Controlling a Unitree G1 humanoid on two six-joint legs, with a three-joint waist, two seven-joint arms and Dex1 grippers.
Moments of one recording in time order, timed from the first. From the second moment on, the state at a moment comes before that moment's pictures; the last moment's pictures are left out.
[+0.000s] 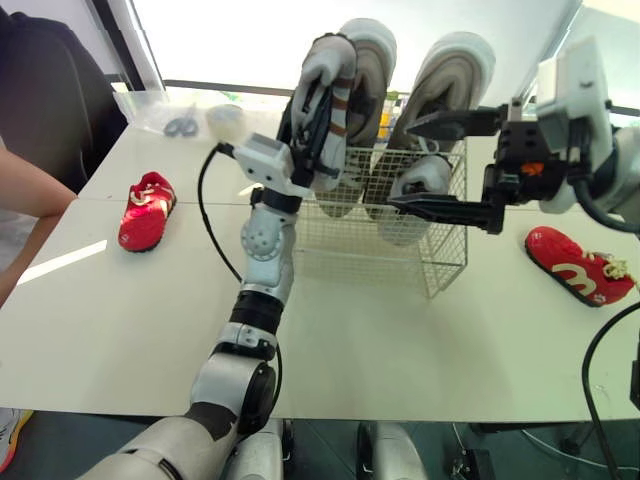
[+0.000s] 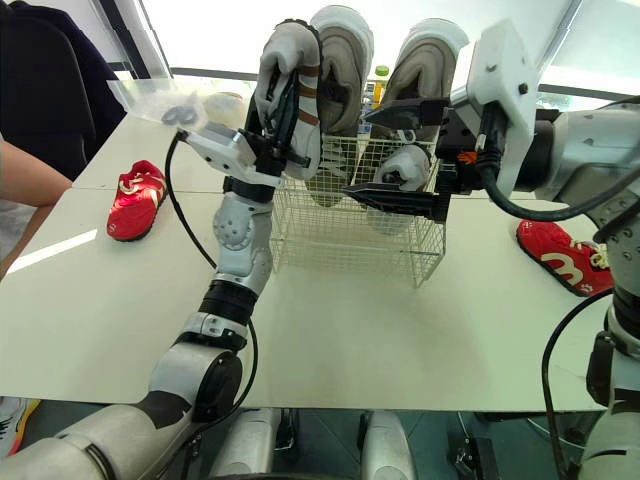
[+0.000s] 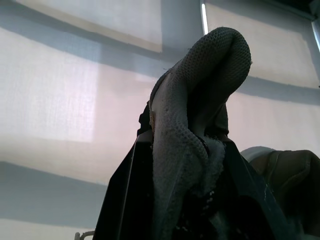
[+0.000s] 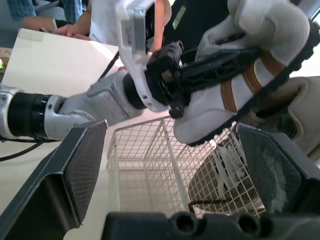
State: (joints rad) left arm -0.89 -0.10 0.07 0.62 -0.11 -0.84 -0.32; right arm -0.87 -1.00 -0.14 -0.45 0.82 0.89 0.93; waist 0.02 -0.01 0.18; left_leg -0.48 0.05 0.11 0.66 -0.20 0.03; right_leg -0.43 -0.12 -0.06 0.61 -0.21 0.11
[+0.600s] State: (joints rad) left arm -0.93 -0.10 0.02 1.00 0.19 -1.24 0.03; right arm -0.92 -1.09 -0.16 -0.49 0.91 1.00 0.89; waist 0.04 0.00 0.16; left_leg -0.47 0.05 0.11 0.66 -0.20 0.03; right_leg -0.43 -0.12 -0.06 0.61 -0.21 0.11
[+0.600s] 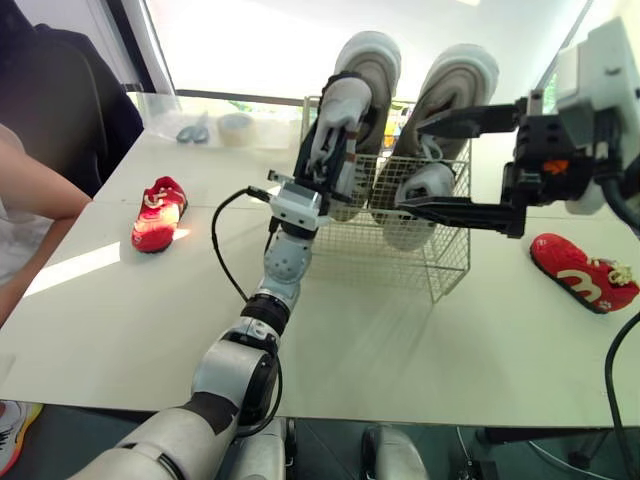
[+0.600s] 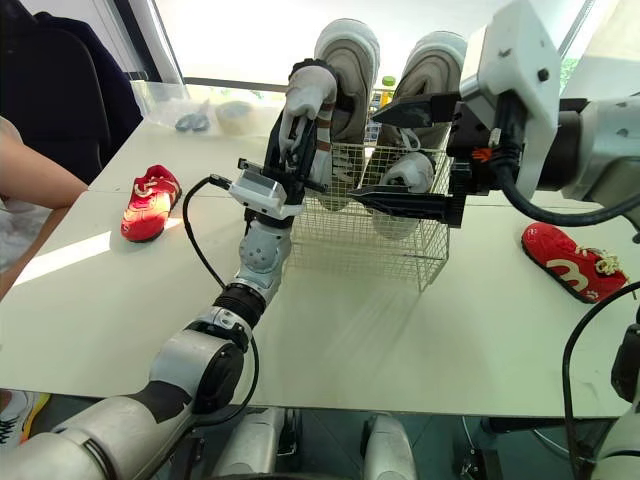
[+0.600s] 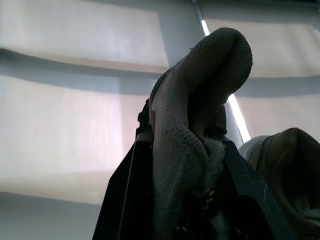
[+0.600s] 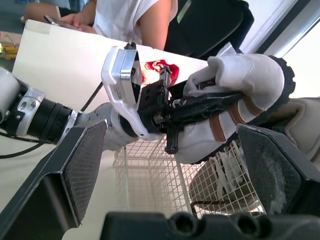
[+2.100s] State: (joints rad) left arm -1.12 0.06 -0.26 1.18 0.69 -1.18 0.80; right arm -0.99 -1.09 -0.13 -0.50 0.95 1.02 0.86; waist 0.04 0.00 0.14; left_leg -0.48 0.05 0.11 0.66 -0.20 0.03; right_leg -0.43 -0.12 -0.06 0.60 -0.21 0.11
